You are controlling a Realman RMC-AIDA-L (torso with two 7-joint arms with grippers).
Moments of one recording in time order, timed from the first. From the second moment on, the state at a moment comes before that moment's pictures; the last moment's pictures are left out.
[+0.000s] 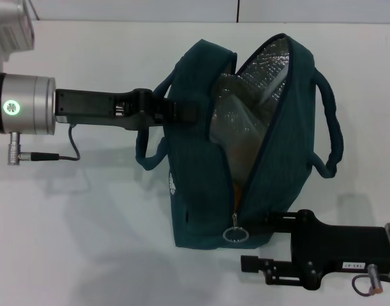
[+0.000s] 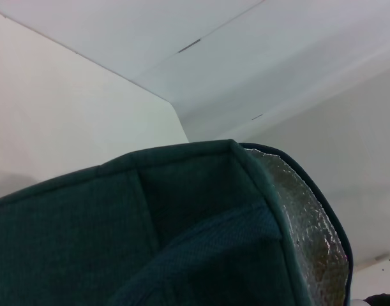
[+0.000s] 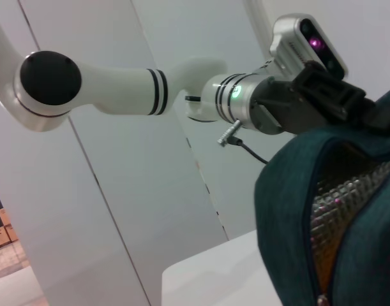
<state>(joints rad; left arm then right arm) -0.63 -2.04 0.70 0.68 1.98 1.76 -2.31 0.62 2.03 -1.13 -0.02 -1.59 -1.66 0.89</state>
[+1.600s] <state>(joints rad) -0.62 -2.04 0.70 0.68 1.98 1.77 -2.30 0.54 2.02 -1.13 -0.12 -1.52 -1.70 0.92</state>
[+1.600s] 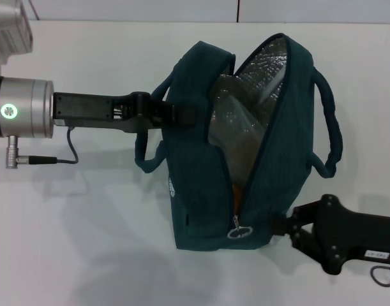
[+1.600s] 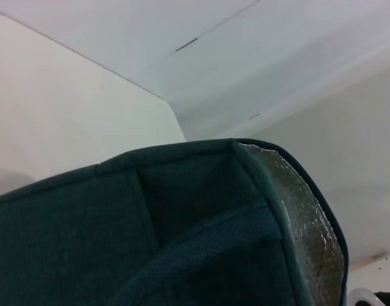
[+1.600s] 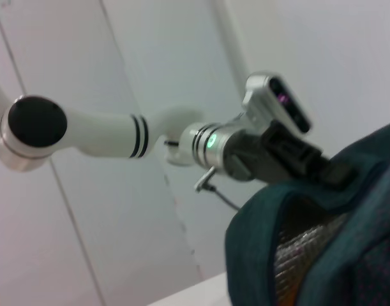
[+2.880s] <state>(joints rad) -0.63 -2.04 0.70 0.68 1.97 1.77 -2.30 0.50 2.03 -1.26 -0.20 -1.46 -1.66 1.01</state>
